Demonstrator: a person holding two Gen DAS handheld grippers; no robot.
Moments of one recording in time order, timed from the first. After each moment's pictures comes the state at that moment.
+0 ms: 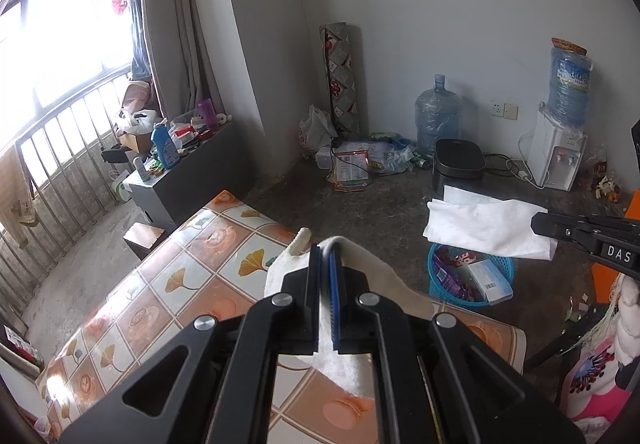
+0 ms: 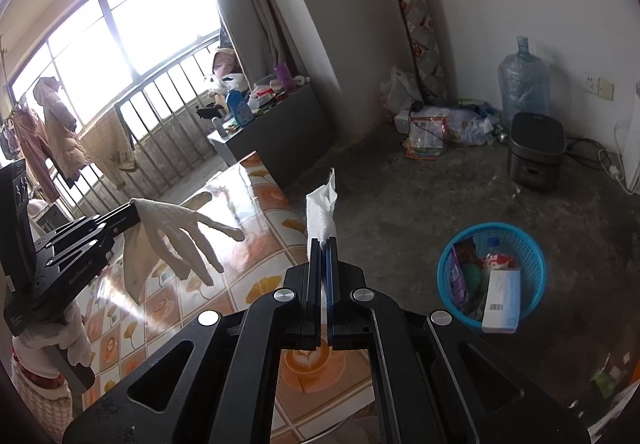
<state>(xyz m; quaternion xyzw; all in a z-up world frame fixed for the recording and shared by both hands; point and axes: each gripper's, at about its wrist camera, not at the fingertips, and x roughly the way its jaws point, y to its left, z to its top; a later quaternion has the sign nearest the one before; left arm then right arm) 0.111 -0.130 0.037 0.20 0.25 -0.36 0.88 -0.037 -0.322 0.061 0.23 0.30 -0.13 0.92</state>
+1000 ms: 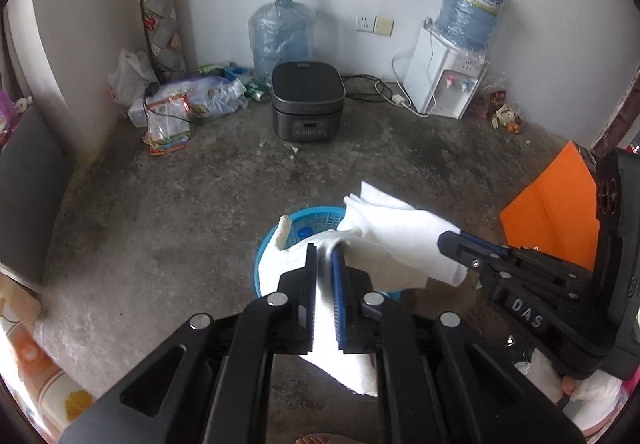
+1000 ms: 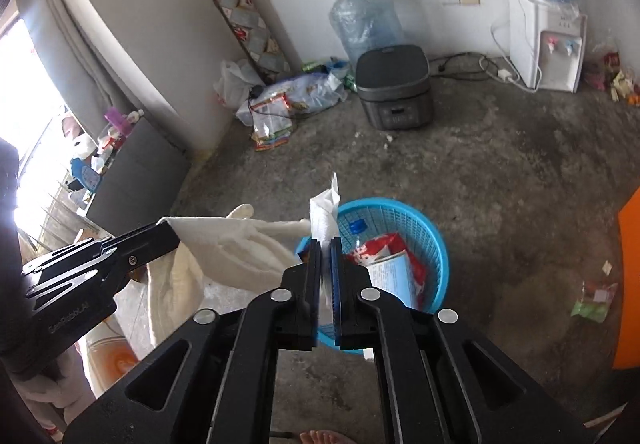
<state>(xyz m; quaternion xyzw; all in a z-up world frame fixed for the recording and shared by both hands) 0.130 -0.467 -0.097 0.25 0.41 -0.56 0.68 -0.046 -0.504 -0.065 0.36 0.33 -0.35 0.80</state>
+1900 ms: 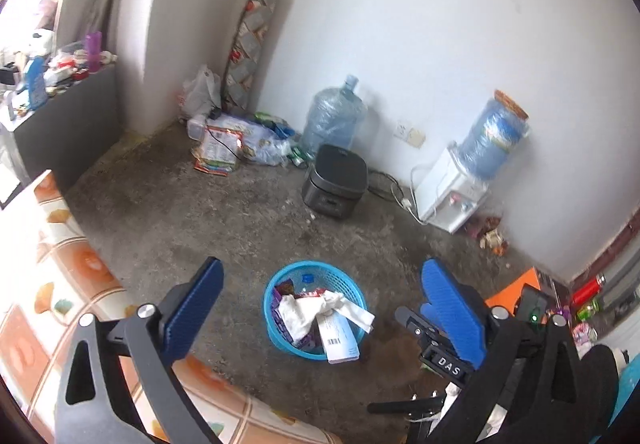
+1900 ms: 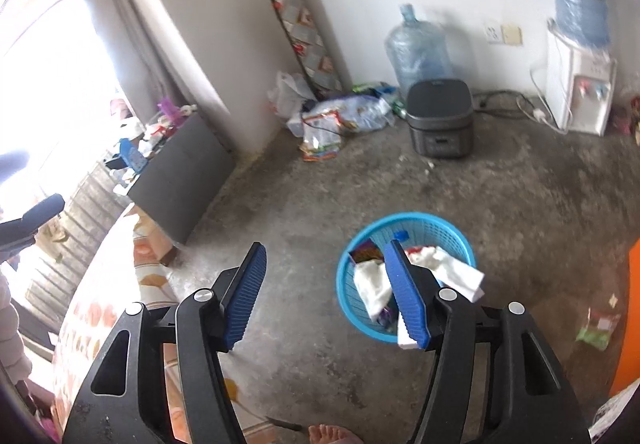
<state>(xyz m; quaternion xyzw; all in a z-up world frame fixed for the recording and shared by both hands) 0.151 -0.285 0.042 0.03 0.37 -0.50 0.78 -0.042 -0.435 0.020 0.29 0.29 -0.28 0.87</state>
